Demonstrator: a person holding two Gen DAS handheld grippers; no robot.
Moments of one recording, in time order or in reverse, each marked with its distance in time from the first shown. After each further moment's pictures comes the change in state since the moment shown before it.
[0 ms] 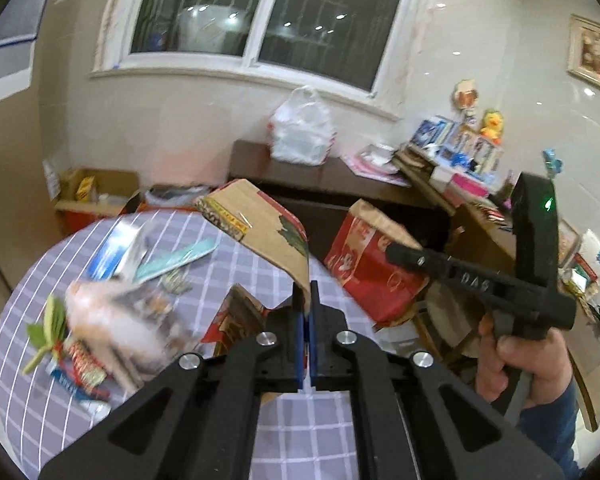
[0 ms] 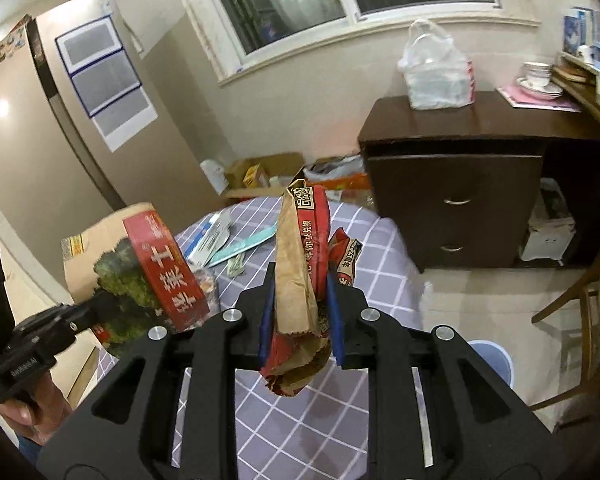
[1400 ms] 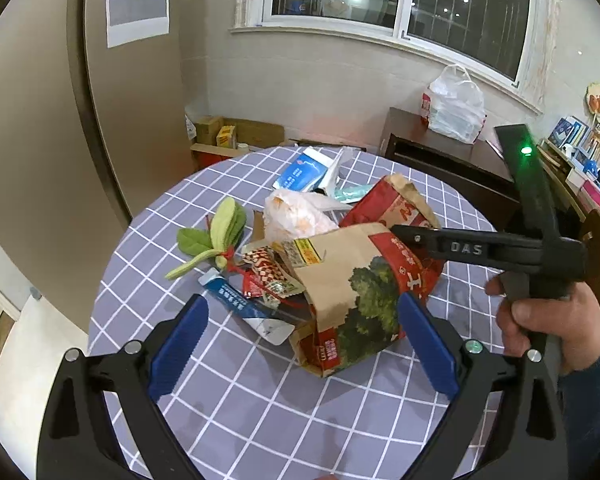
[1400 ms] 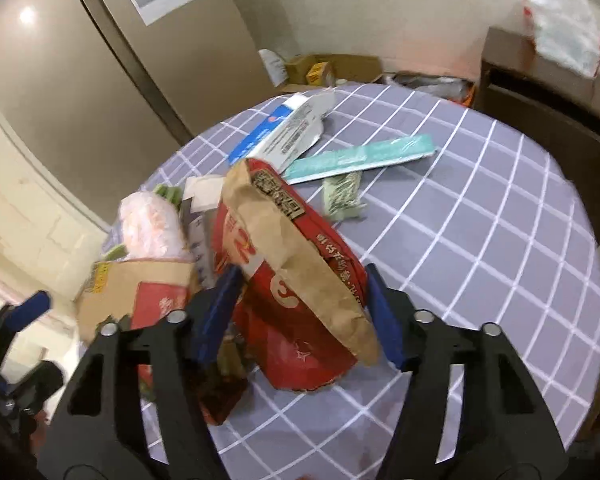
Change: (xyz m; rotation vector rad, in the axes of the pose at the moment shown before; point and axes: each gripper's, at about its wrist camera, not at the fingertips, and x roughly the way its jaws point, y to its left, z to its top) left arm -0.033 0.125 -0.072 -0.190 0.119 0.492; right arm 0.195 0.118 -0.041 -0.202 0.378 0.163
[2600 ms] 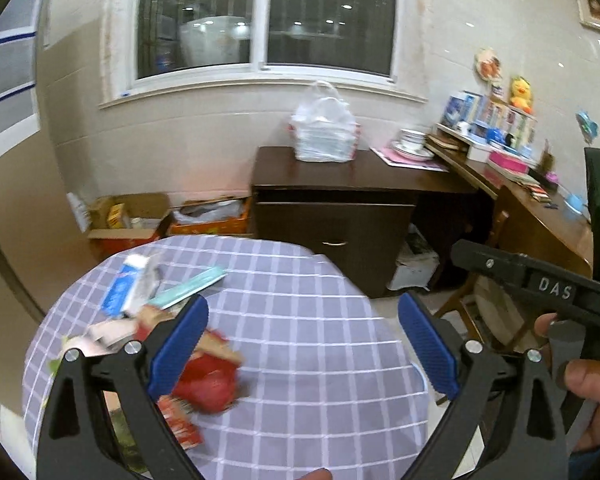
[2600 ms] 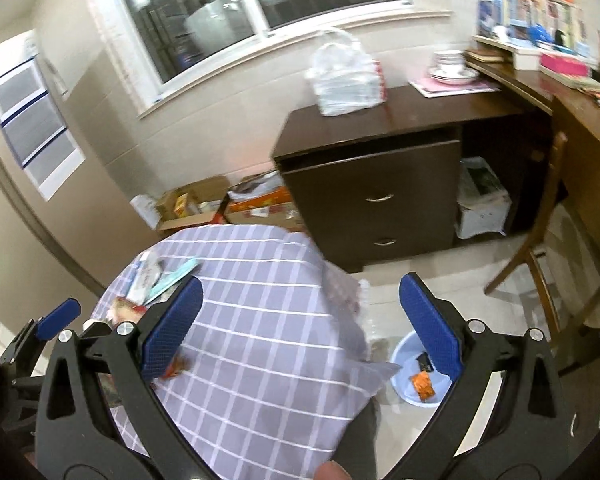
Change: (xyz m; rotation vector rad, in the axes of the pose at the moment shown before) left arm -0.018 -0.180 0.058 0.259 -0.138 -0.257; right arm -0.231 -0.106 -0.063 0.387 -0.405 -0.368
